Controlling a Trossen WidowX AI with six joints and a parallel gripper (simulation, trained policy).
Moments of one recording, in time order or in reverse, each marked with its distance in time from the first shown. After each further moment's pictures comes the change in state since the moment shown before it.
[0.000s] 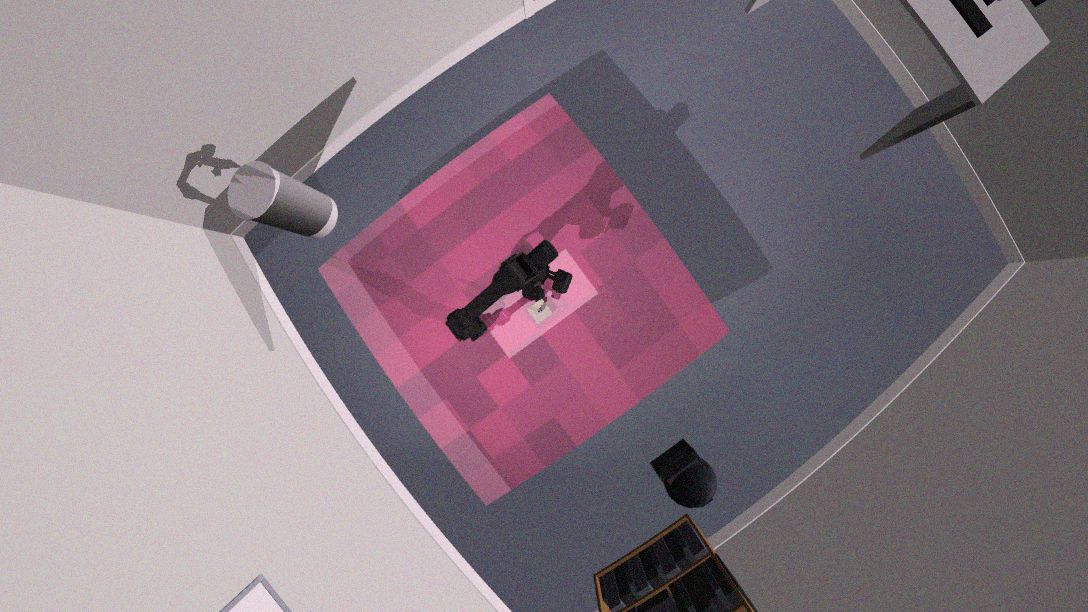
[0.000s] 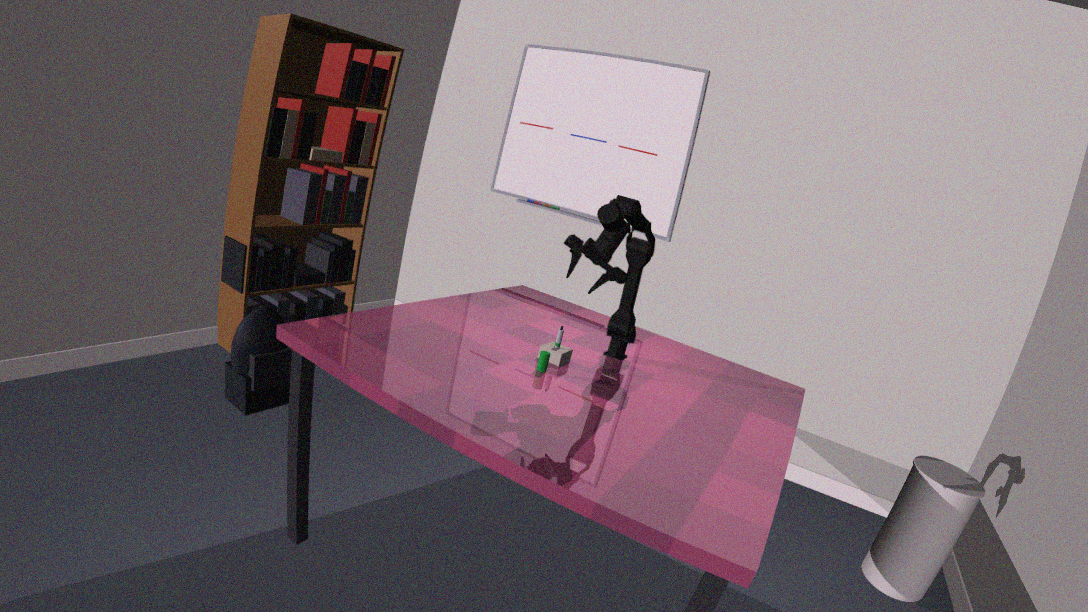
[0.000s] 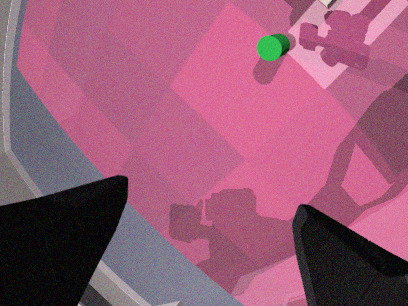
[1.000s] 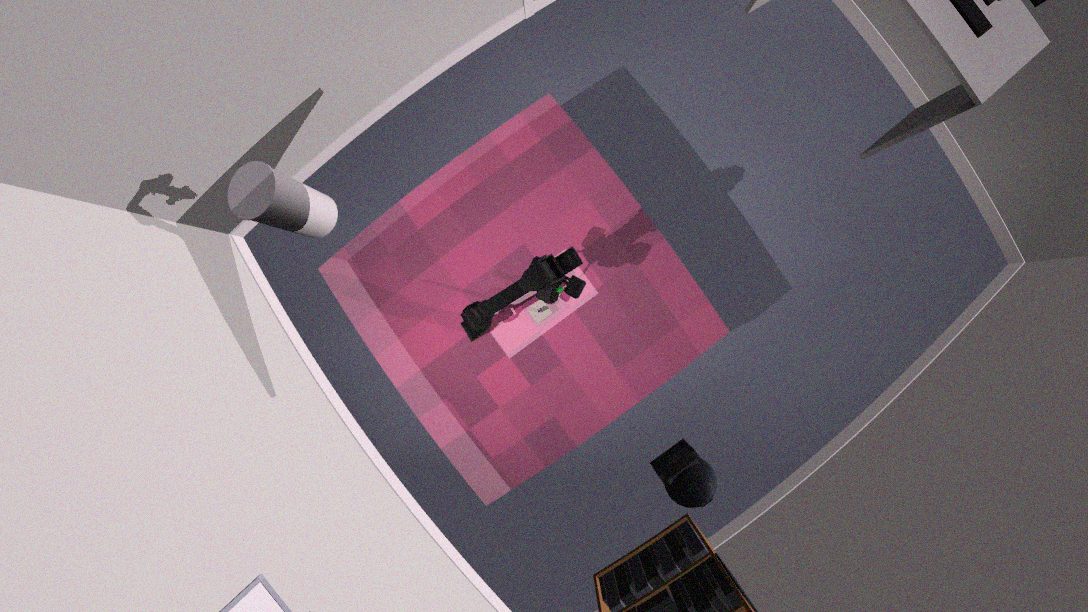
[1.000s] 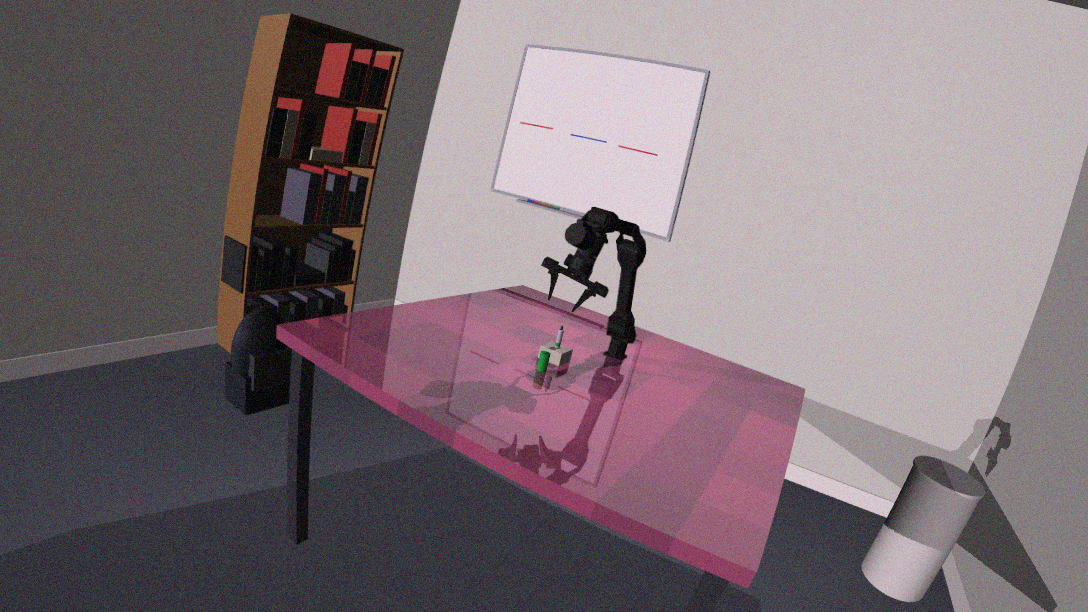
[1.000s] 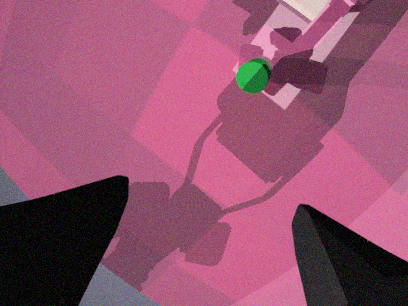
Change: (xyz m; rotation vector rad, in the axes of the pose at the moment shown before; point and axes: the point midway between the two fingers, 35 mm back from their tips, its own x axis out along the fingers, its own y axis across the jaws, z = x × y) arm 0.068 0.010 0.013 0.085 -0.145 -0.149
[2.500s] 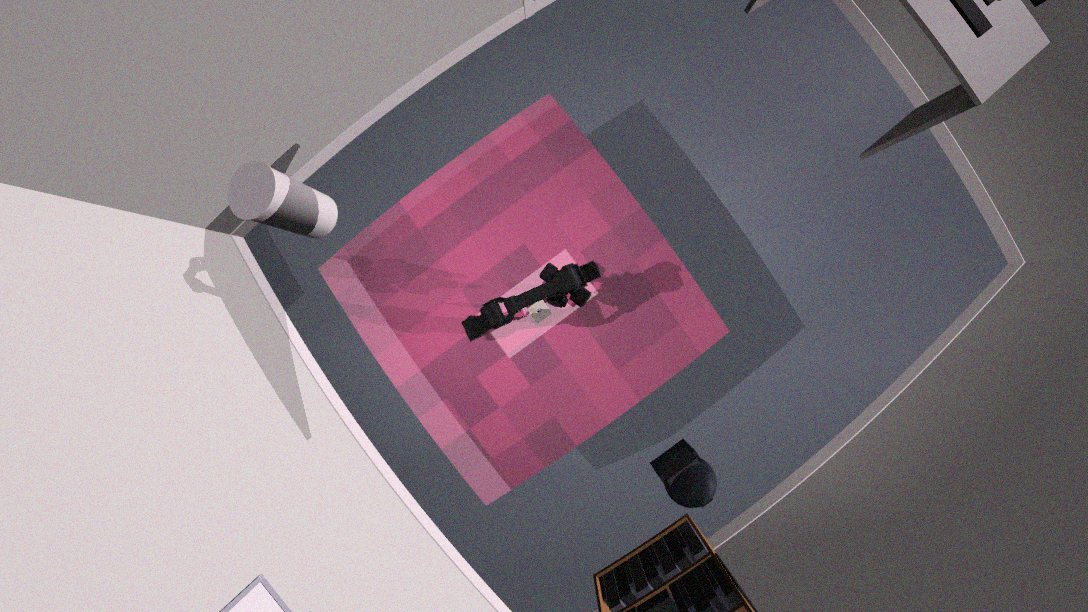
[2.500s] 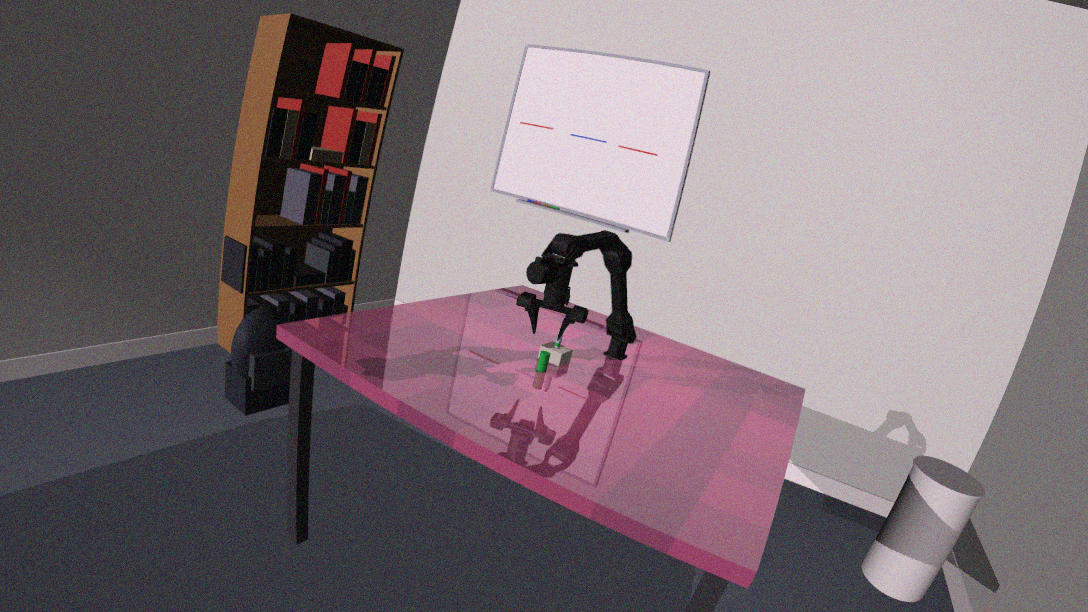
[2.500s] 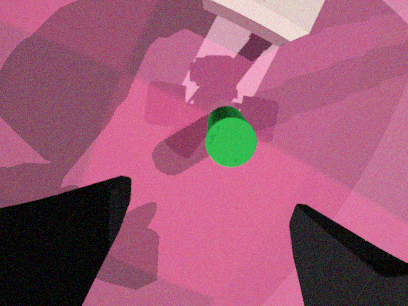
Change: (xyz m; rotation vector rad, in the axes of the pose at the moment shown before) arm 0.095 0.004 0.022 0.127 -0.188 -0.229
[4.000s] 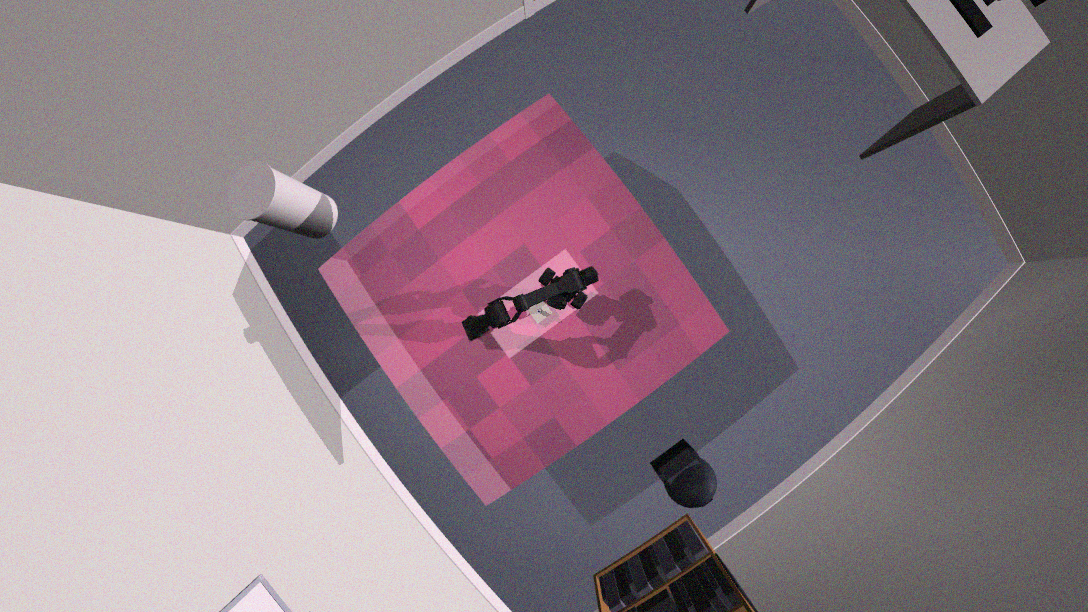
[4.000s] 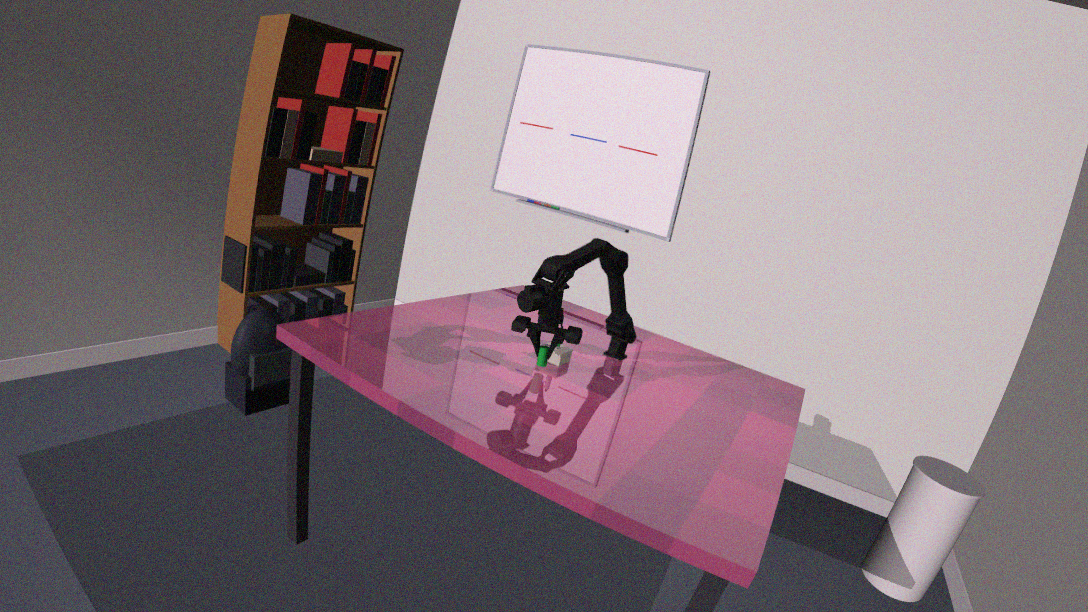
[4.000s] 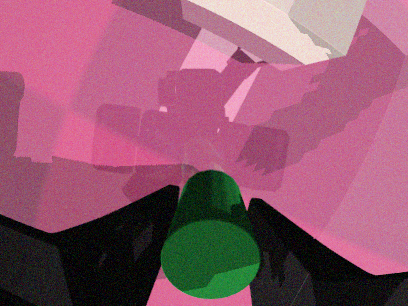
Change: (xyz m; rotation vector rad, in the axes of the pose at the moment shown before) arm 0.066 -0.001 0.012 -0.014 -0.088 -0.060
